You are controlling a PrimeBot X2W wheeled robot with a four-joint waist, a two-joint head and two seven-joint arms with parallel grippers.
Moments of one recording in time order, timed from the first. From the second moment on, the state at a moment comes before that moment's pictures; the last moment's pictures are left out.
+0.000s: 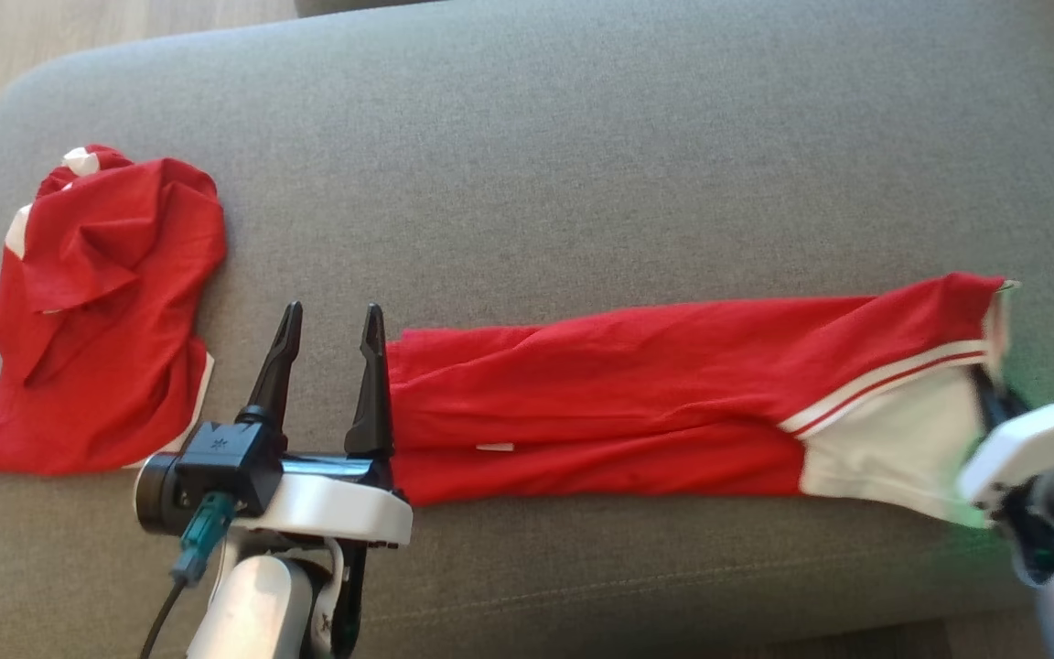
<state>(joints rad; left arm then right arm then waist) -0.09 0.05 -0.31 0.03 -0.18 0.14 -0.25 -0.35 -0.23 -0.16 0.74 0.39 0.13 -0.01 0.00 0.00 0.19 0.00</state>
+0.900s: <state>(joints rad) -0.04 0.05 -0.31 0.03 -0.28 0.17 -0.25 -0.28 -0.16 -0.20 0.26 0.38 0.13 0.40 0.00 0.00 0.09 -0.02</state>
